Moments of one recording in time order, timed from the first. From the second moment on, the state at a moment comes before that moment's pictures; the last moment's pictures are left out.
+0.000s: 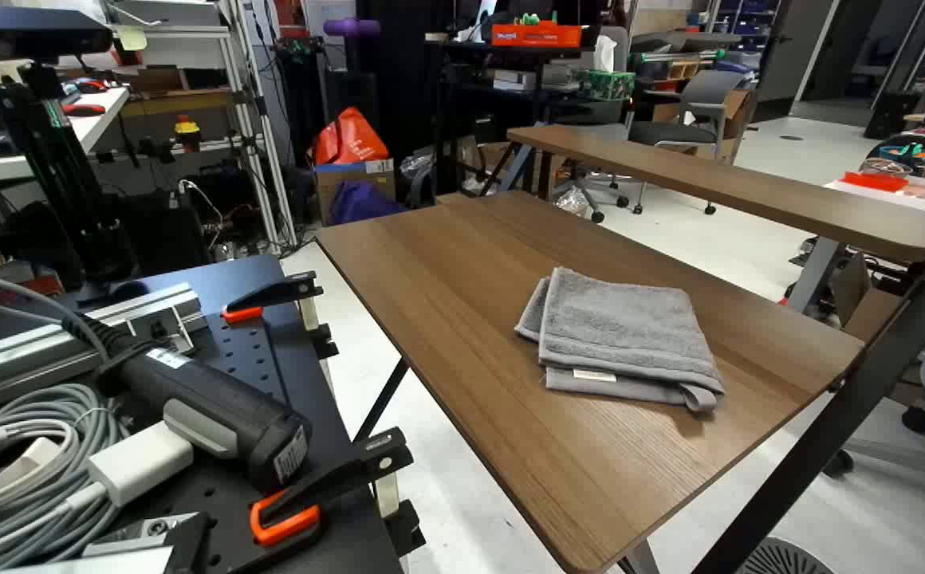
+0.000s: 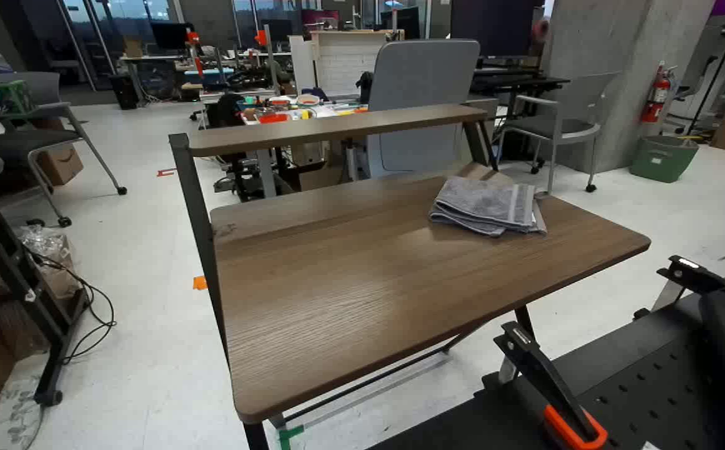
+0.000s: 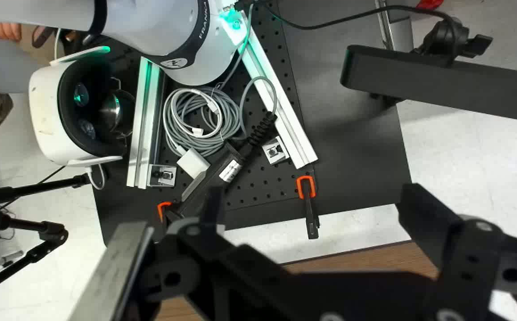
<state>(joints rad) 0.09 -0.65 0.35 -2.32 0.18 1.36 0.54</state>
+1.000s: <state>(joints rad) 0.07 -0.62 0.35 -2.32 0.18 1.42 0.58</state>
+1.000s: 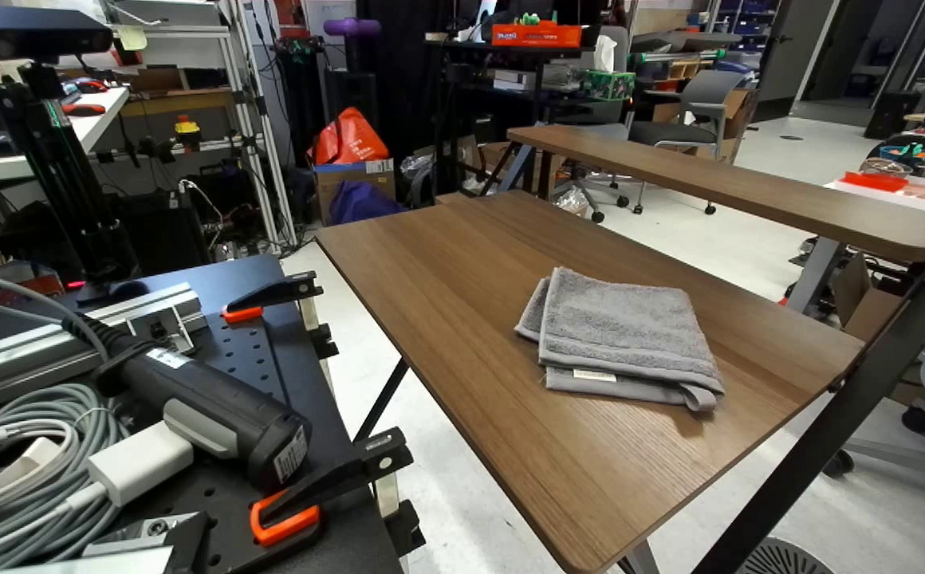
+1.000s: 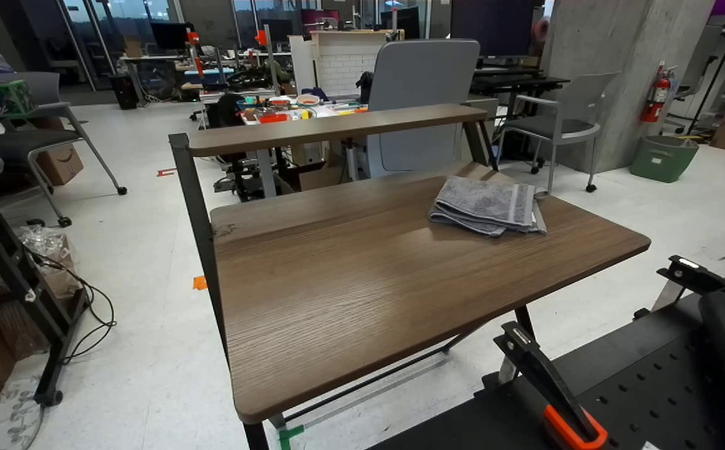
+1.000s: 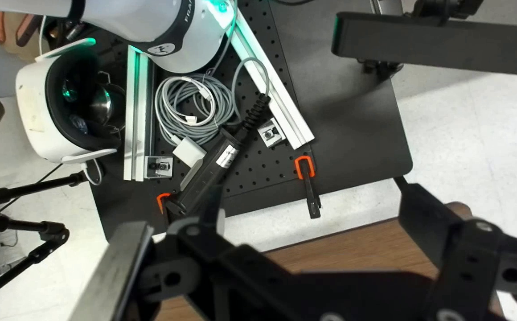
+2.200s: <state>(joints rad) -0.03 -0.14 0.16 -2.21 0.09 2.00 0.80</state>
